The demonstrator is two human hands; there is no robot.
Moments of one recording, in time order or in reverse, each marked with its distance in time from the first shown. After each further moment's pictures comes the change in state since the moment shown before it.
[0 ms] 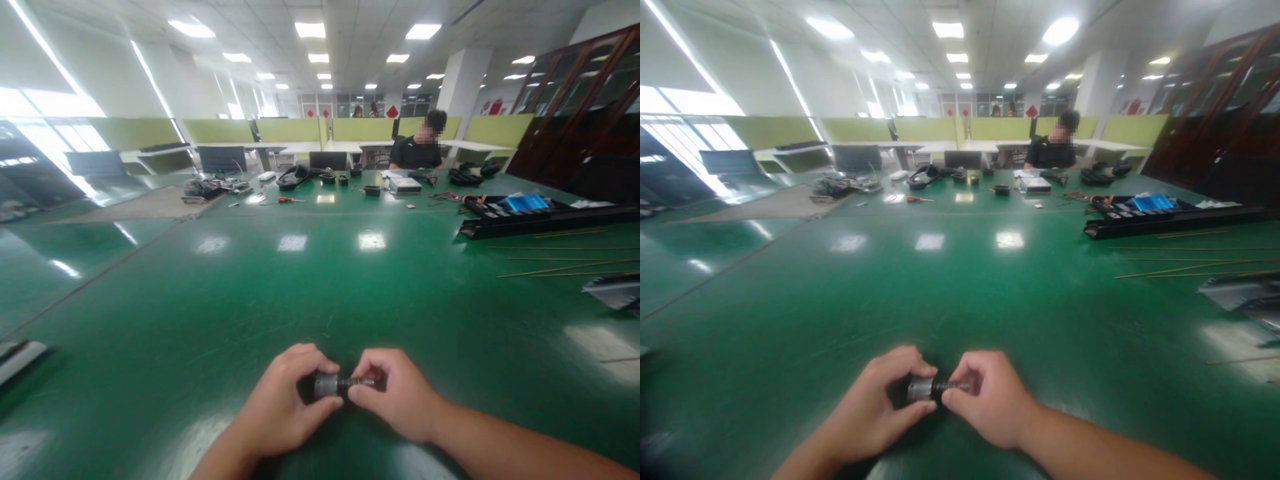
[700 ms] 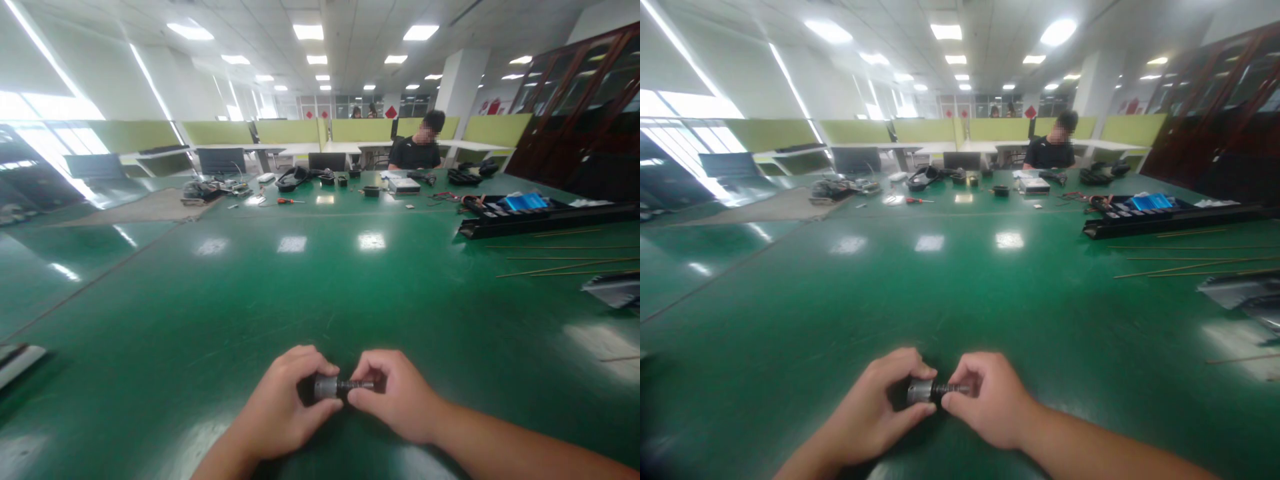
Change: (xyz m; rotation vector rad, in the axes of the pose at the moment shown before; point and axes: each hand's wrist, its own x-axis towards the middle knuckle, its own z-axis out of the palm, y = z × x) left_hand 0.000 0.000 0.000 0.016 -0.029 0.002; right_hand 0.000 -0.002 -0.001 0.003 -0.010 -0.021
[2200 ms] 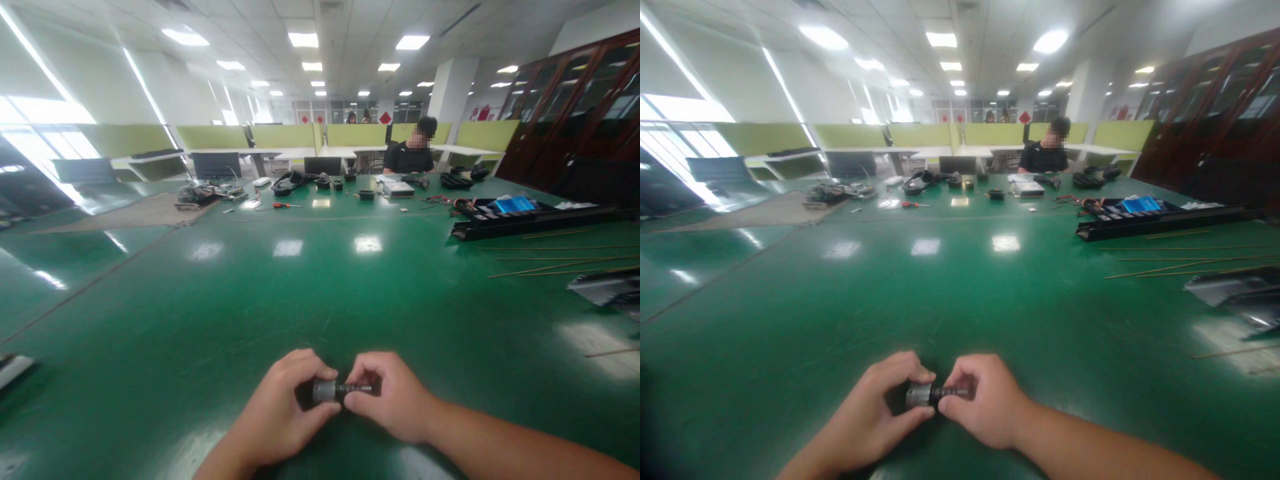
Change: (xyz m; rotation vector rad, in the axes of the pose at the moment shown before) left_hand 0.001 0.001 0.002 -0.010 -0.002 0.004; right_hand 0.001 0.003 0.001 -0.032 0.001 -0.044
